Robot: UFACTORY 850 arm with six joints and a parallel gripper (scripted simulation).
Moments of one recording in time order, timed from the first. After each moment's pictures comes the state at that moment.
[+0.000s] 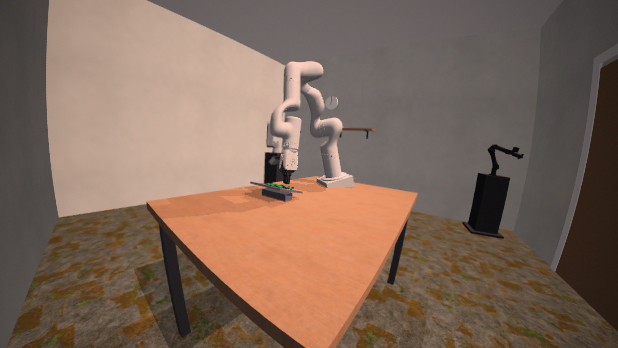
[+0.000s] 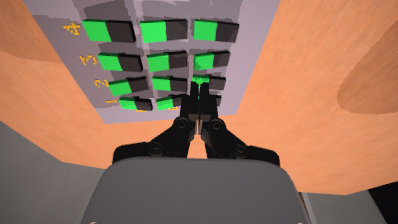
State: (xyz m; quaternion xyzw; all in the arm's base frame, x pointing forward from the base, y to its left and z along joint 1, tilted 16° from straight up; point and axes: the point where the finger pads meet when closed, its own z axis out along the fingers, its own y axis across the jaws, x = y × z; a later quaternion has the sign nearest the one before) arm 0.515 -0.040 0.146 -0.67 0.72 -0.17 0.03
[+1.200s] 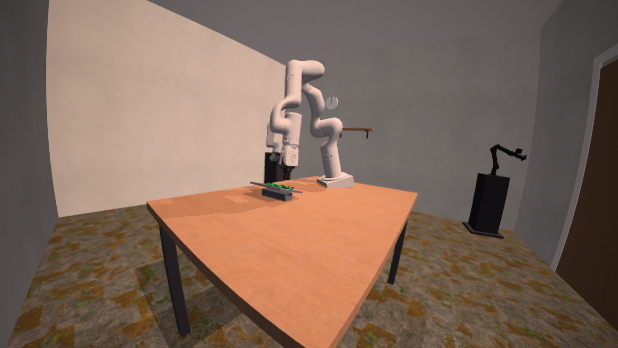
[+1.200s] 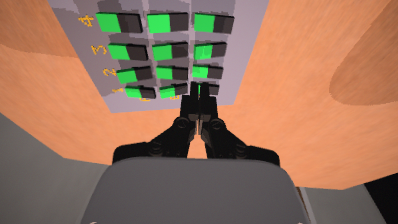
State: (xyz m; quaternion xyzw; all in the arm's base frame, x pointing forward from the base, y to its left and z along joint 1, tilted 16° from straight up) arm 0.510 -0.036 0.165 -0.67 0.72 -0.16 0.03
